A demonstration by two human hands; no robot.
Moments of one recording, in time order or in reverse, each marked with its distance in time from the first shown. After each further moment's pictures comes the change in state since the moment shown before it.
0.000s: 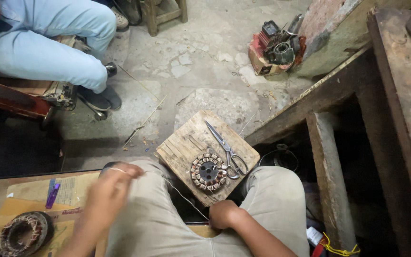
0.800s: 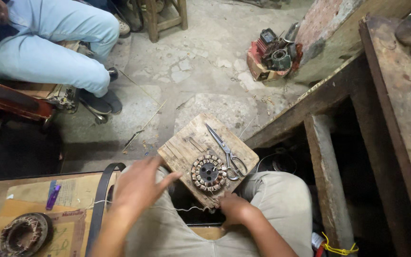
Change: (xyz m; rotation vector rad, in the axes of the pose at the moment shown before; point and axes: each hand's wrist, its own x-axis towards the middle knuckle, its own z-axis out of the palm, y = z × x) left_hand 0.029 0.033 0.036 0.547 -0.432 -0.288; right_hand -0.020 0.042 0.001 0.095 0.279 -0.053
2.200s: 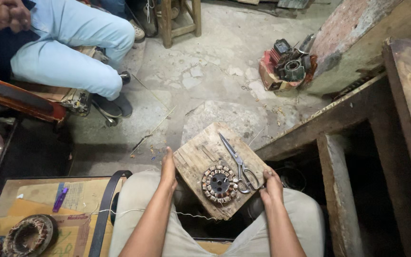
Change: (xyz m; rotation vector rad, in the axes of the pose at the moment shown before) left_hand 0.190 -0.067 0.241 -1.723 0.207 -0.480; right_hand 0.051 0.141 -0.031 1.946 1.020 0.404
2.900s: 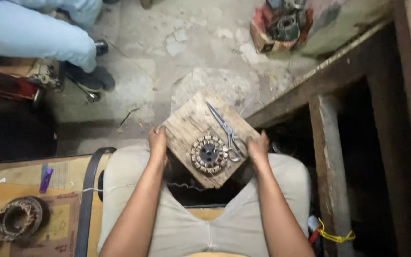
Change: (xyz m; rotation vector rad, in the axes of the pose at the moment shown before) left_hand 0.007 -0.025 -0.001 0.387 0.174 0.274; right_hand -0.008 -0.009 0.020 -1.023 0.187 -0.524
